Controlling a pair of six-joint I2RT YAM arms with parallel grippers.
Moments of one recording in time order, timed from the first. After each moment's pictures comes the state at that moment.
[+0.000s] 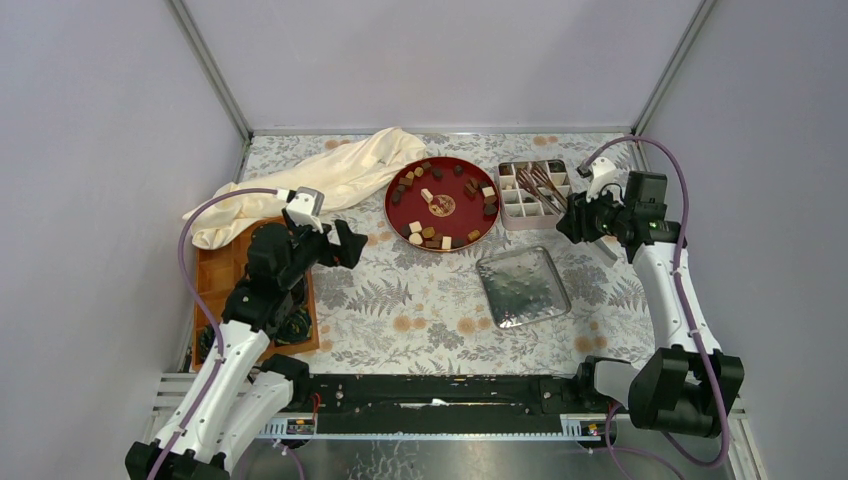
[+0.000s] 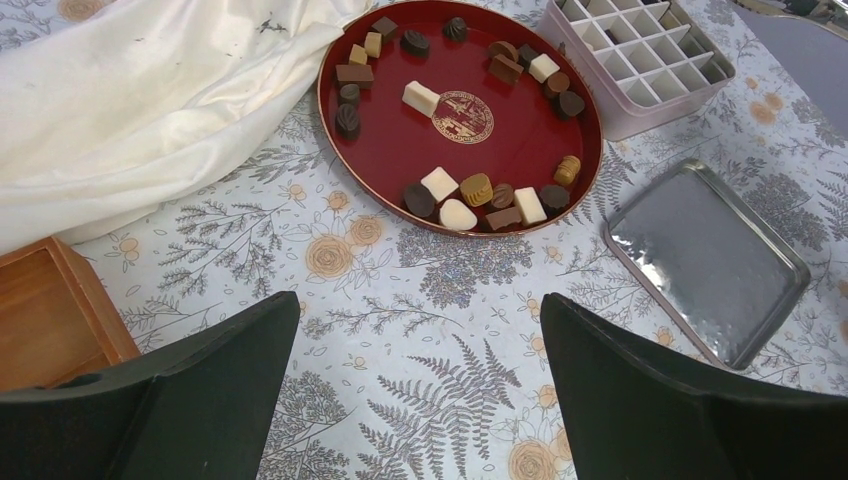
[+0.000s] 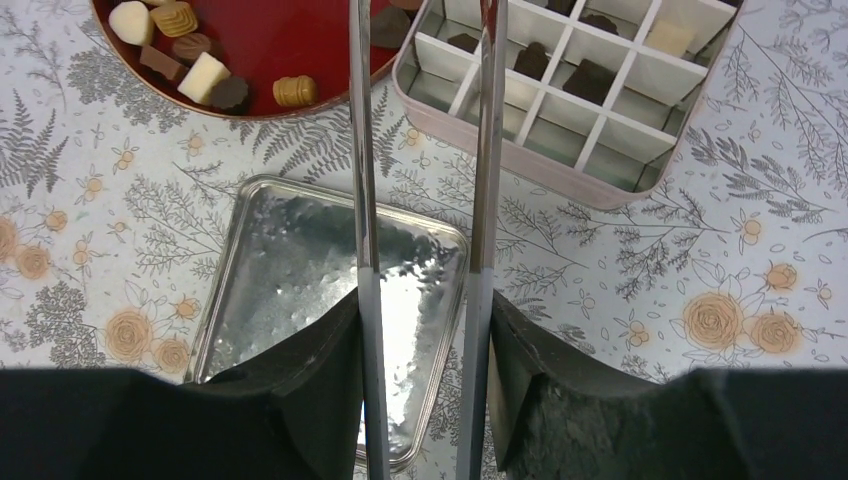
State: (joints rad) left arm -0.26 0.72 0.64 -0.18 0.24 -0.15; right arm -0.13 1.18 0.98 -0.56 -0.56 -0.37
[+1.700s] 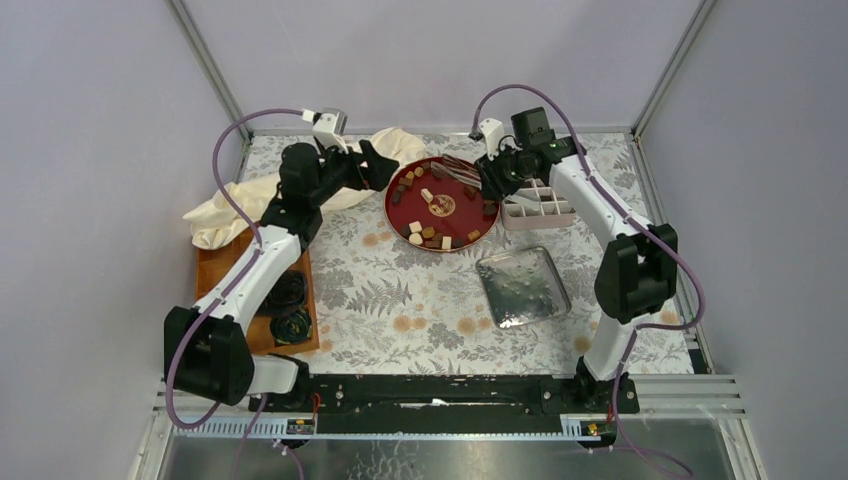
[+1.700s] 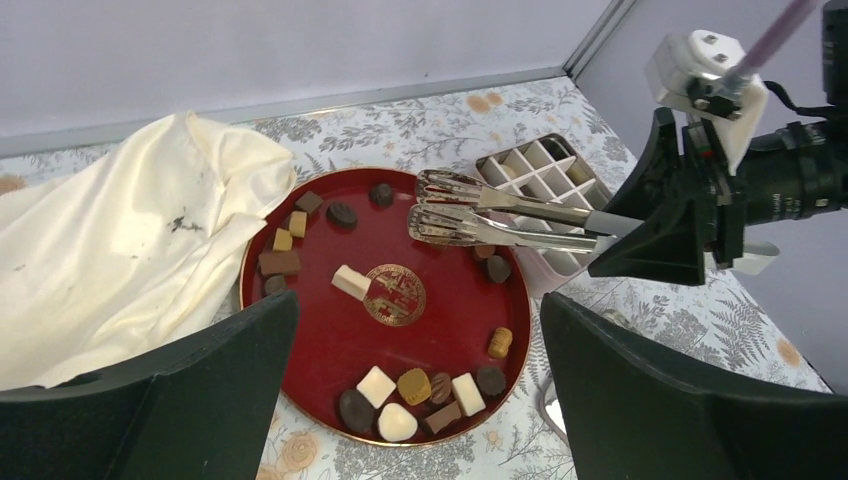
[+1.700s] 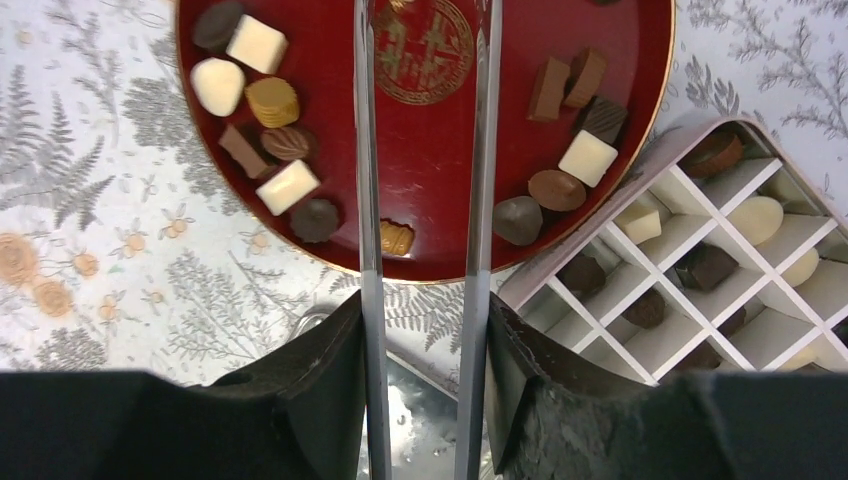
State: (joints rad) left arm -0.24 1.33 1.04 0.19 0.35 -0.31; right arm 0.33 1.79 1.62 -0.73 -0.39 -0.40
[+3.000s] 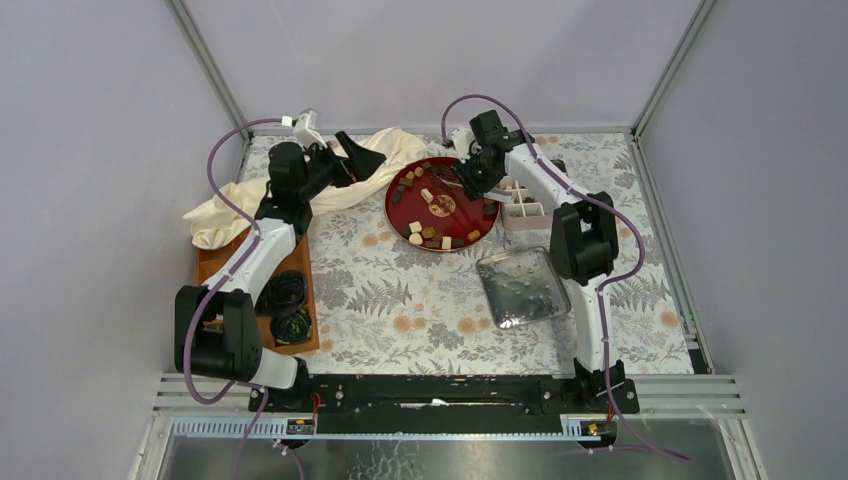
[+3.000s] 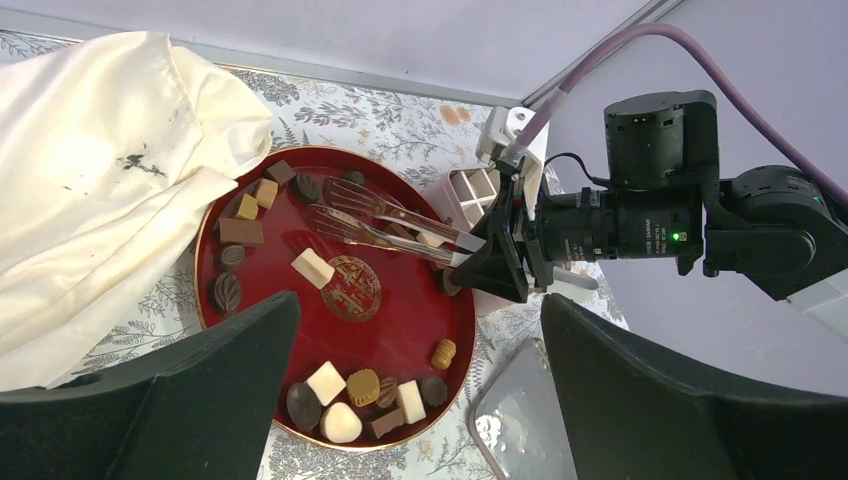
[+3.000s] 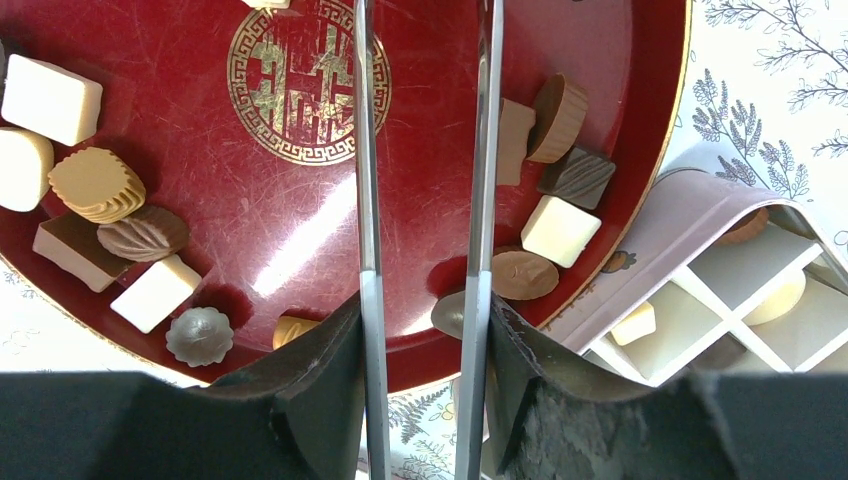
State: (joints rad) left arm -0.10 1.43 1.00 0.31 0.49 -0.62; right arm 0.41 2.24 2.00 -0.84 -0.15 -0.38
